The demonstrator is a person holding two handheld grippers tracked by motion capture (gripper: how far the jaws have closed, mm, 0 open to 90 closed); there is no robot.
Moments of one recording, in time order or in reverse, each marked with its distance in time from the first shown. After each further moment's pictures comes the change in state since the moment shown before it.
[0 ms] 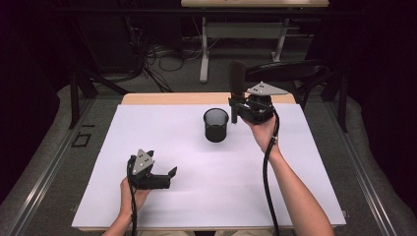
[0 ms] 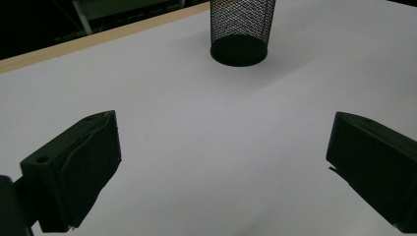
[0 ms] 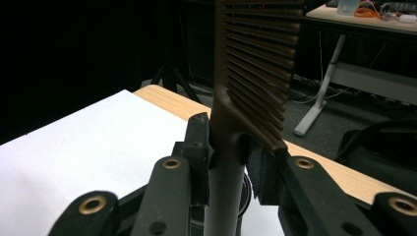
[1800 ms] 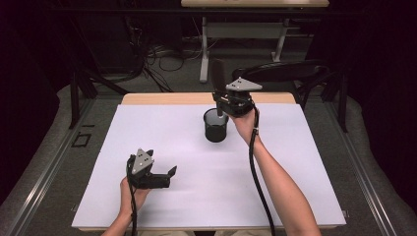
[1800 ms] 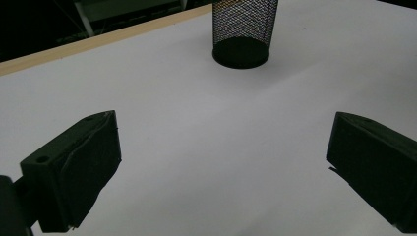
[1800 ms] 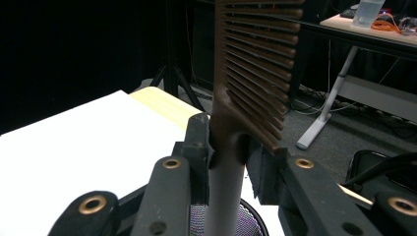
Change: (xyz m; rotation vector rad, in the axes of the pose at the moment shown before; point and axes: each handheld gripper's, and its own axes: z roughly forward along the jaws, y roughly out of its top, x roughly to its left) left arm 0.001 0.001 0.000 -0.005 0.006 -0.001; right arm 0.009 -0.001 0.064 -0.008 0.019 -0.068
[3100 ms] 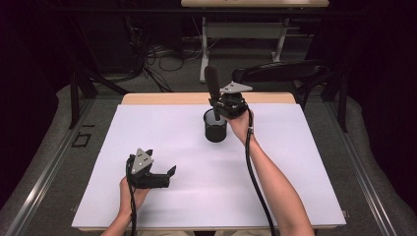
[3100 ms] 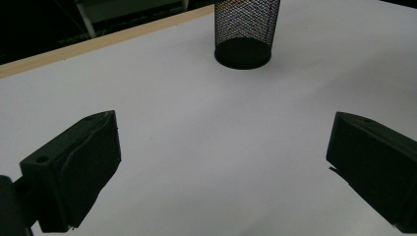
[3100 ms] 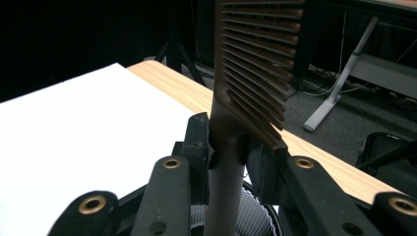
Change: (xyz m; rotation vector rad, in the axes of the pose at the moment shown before) left arm 0.001 0.000 -0.001 -0.003 0.004 0.001; right arm -0.004 -0.022 0.032 0.088 0.023 -0.005
